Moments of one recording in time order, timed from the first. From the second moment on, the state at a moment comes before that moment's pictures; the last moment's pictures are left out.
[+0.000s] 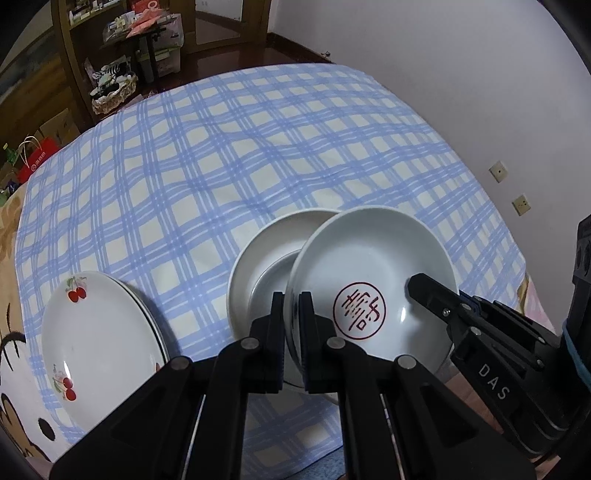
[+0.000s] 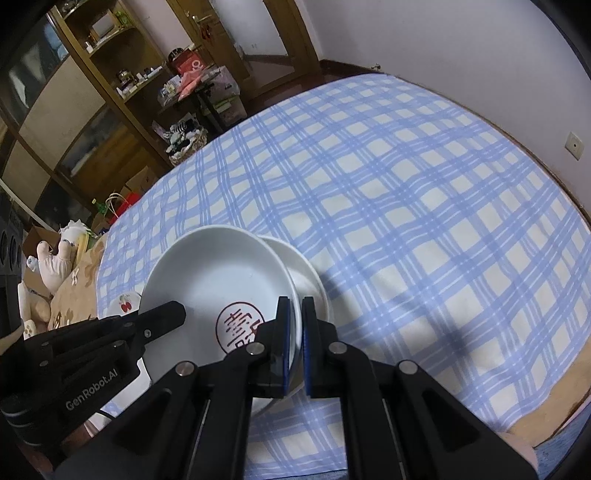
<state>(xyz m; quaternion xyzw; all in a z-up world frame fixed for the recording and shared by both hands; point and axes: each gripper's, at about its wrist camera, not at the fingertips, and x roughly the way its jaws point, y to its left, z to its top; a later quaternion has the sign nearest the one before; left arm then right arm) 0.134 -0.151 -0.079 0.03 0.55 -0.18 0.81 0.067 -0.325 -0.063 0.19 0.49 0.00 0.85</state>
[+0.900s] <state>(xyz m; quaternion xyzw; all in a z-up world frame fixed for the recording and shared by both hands) 0.146 -0.148 -0.112 0.04 0.56 -0.18 0.81 0.087 -0.313 -0.087 0.15 0.50 0.00 0.85</state>
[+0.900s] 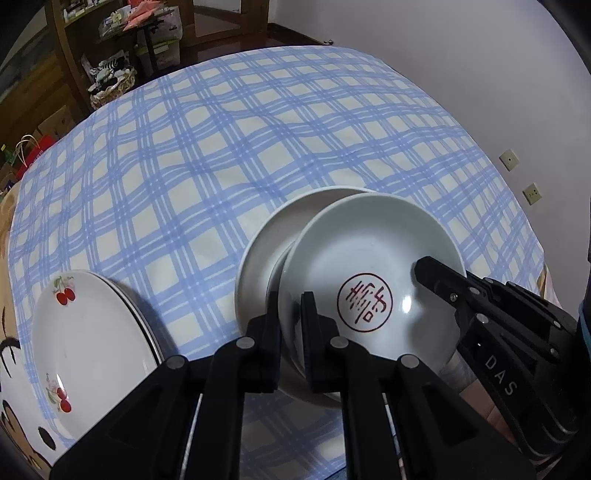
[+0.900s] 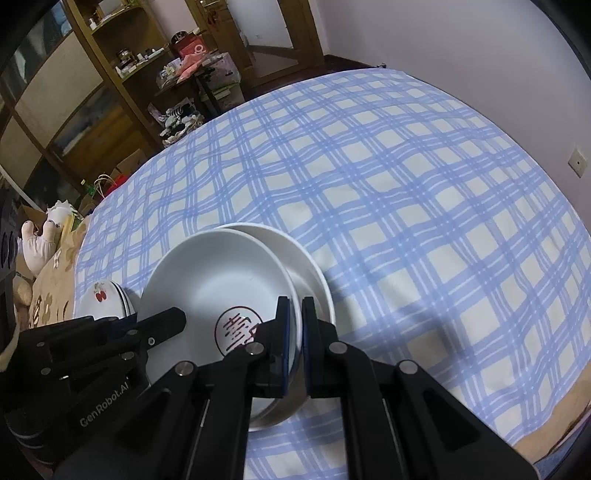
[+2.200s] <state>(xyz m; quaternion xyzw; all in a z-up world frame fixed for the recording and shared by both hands) 0.138 -0.145 -0.102 0.08 0.59 -0.17 0.79 0.080 -0.320 -0.095 0.16 0.52 0.00 0.84</state>
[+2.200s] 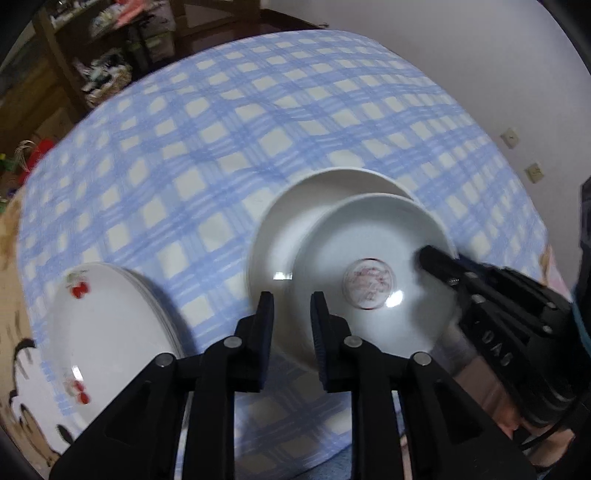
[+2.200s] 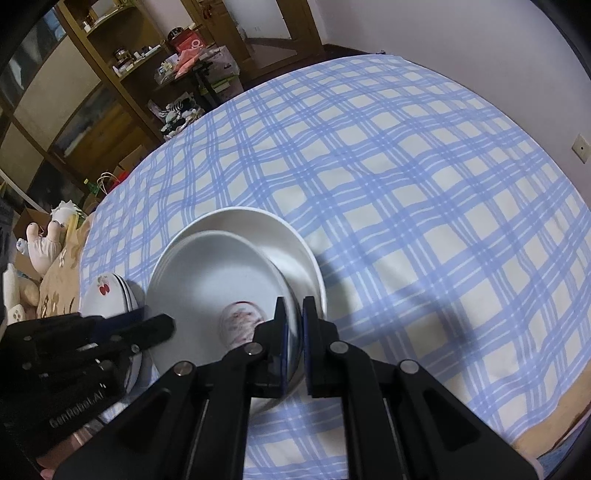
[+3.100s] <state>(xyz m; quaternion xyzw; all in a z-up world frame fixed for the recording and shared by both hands) 0.148 -0.106 -0.096 0.05 0.56 -0.14 0.82 0.074 -0.345 -0.063 0.16 0.50 0.00 0.85</state>
